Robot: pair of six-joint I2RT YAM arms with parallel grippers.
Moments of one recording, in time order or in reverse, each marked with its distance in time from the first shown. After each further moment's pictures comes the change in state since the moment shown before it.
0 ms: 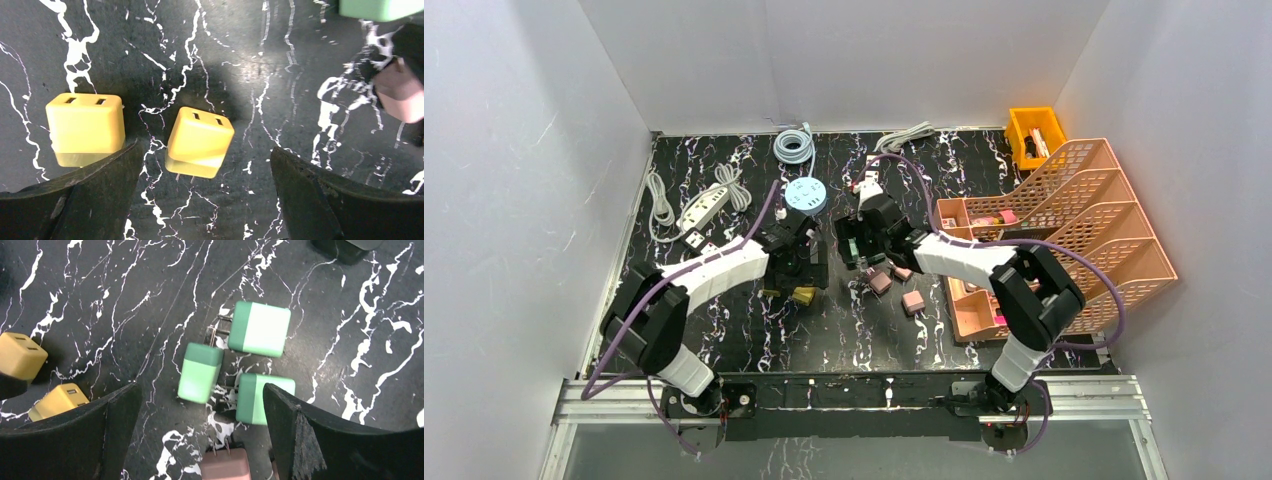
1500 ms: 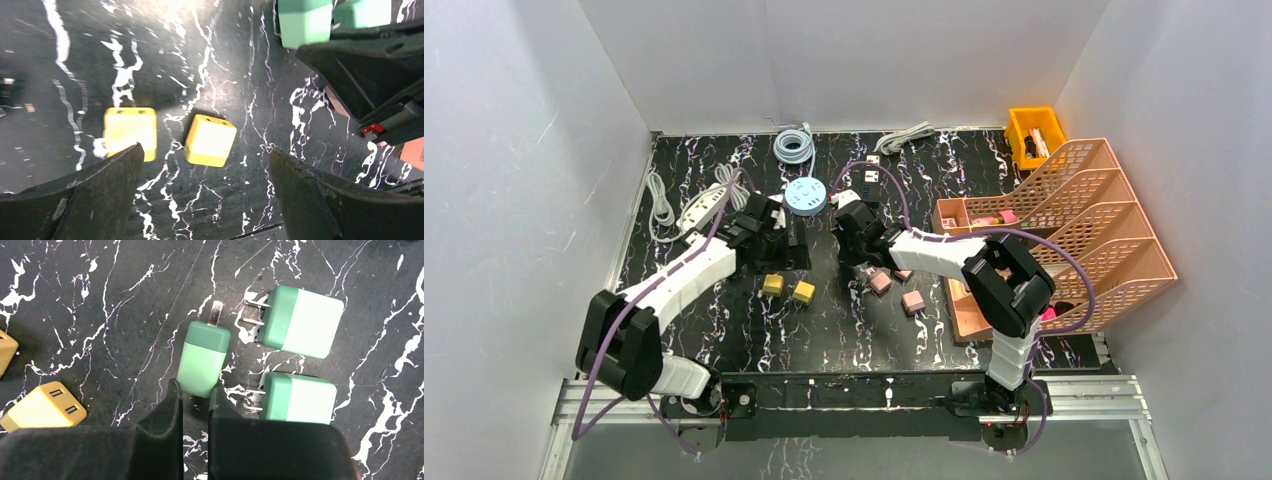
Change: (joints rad) left arm 0.147 -0.150 -0.006 0.011 0.149 0.103; right arm 0.082 0.164 0.159 -0.152 0.073 0.002
